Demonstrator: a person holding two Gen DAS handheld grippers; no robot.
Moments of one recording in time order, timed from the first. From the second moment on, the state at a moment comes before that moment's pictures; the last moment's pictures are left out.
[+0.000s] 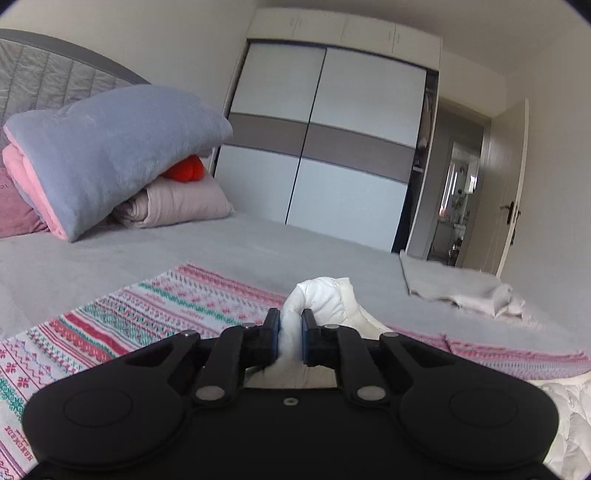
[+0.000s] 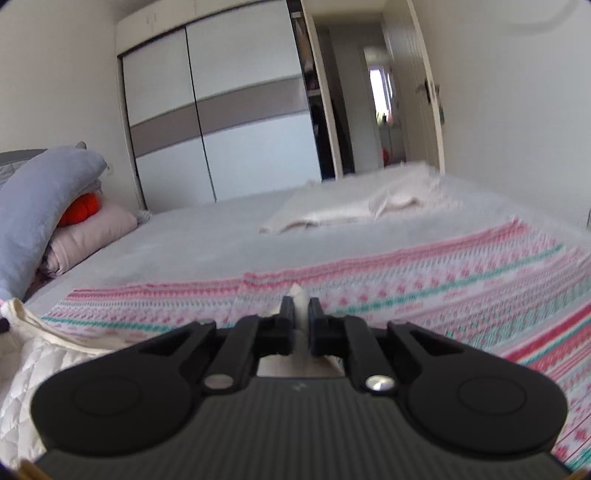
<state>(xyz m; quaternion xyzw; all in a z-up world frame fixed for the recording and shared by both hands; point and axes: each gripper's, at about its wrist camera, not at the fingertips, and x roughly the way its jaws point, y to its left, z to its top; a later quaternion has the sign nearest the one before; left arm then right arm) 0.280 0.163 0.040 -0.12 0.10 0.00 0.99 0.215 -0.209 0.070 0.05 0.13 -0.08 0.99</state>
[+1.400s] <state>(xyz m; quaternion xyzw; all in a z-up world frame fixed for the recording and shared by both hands) 0.217 0.086 0.034 -0.10 0.27 -0.13 0.95 0.135 -0.154 0.041 0.05 0.27 -0.05 0.96</state>
